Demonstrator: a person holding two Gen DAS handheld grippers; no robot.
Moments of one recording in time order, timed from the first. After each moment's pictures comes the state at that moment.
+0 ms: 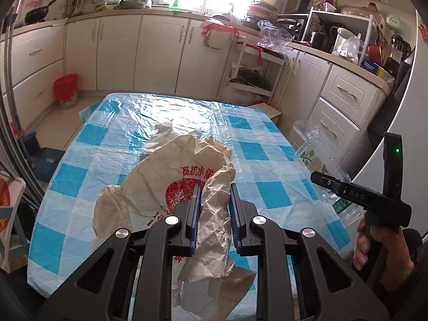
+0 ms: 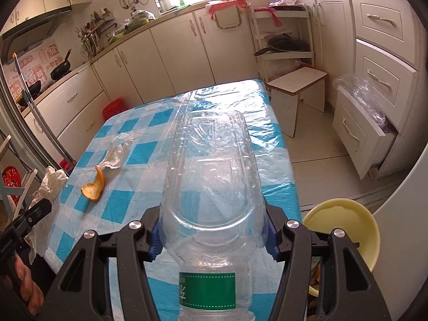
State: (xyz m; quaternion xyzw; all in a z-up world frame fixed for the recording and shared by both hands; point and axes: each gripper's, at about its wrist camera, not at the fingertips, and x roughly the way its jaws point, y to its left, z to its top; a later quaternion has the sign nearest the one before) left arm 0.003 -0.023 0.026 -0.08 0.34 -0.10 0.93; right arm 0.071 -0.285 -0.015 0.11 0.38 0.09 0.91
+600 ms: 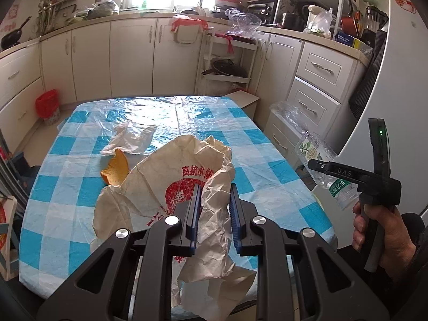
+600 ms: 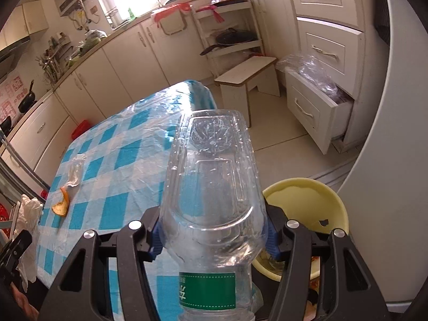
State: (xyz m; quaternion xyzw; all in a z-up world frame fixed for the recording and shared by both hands) left arm -0.011 -0.088 0.033 -0.03 0.35 -0.15 0.93; right arm 0.056 -0.366 -0.033 0.16 0.40 -0.02 0.90
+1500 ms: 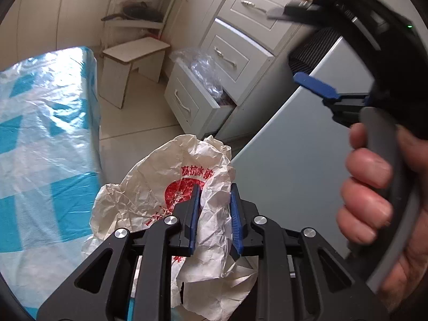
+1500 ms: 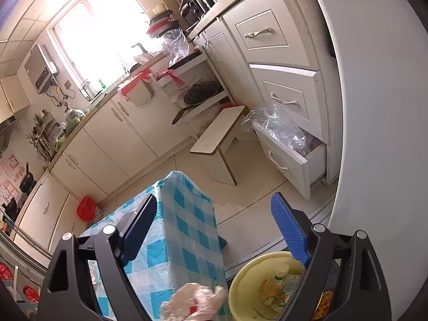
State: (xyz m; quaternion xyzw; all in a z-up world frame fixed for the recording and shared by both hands) left arm 0.090 -0.349 -0.033 -0.08 0.47 -0.34 0.81; right arm 0.089 -0.501 0.057 0.28 0.28 -0.07 0.92
